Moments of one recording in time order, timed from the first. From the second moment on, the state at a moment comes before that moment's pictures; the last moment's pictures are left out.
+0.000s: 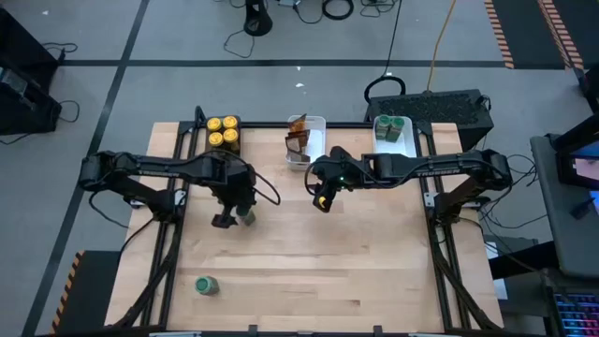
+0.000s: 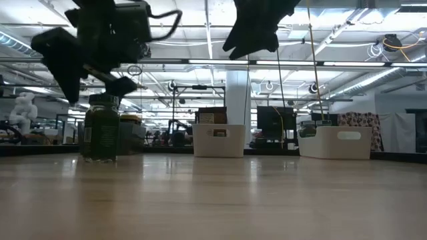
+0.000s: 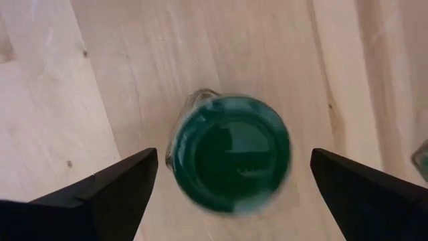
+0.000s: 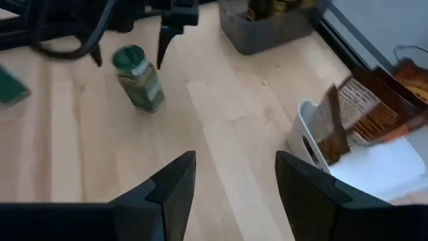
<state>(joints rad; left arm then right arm) 0.15 1.31 0.85 -0.88 0.30 0.36 -0.02 1.54 1.30 -0.47 0.23 0.27</state>
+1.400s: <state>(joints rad) 0.36 0.70 0.79 -1.18 0.11 0.10 -0.07 2.27 1.86 0.03 -0.33 -0.06</state>
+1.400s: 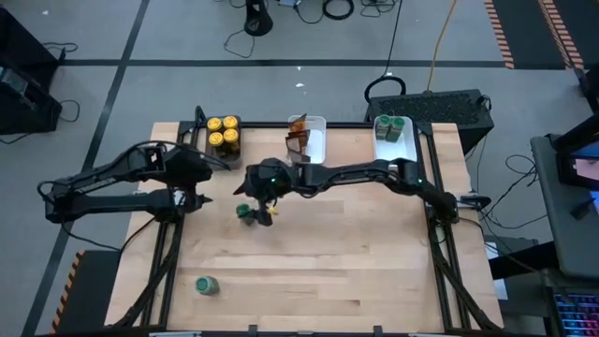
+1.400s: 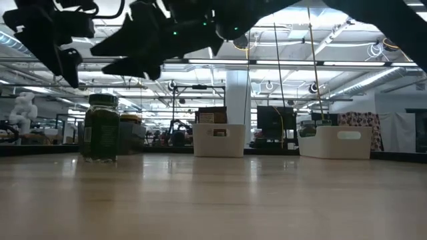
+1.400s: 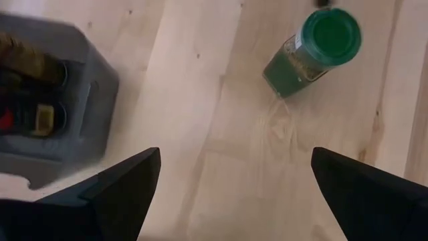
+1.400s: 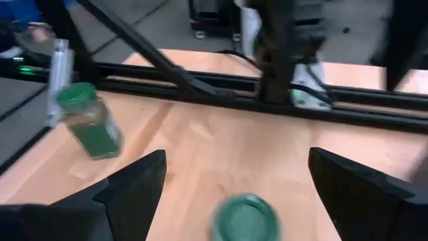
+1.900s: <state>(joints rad) 0.37 0.68 0.78 -1.12 0.11 0.03 -0.06 2.36 1.89 -0.01 -0.36 -0.13</state>
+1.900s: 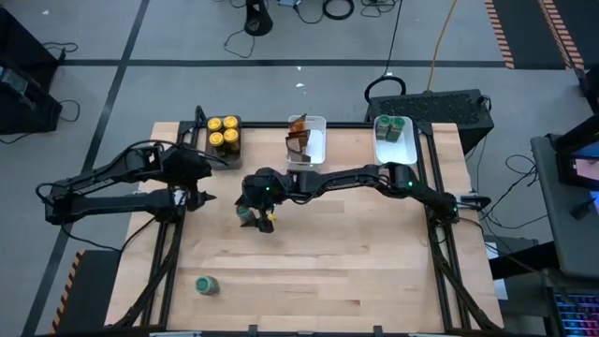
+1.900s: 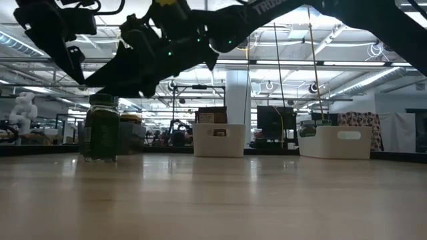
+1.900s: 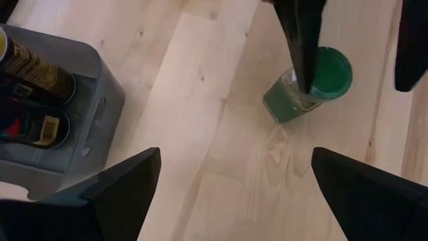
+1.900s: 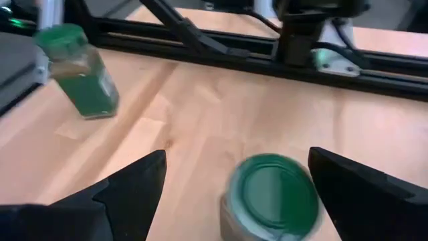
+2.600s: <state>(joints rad) 0.37 0.68 0.78 -1.05 0.11 -0.02 -0.06 2.41 1.89 0.00 -0.31 -0.13</state>
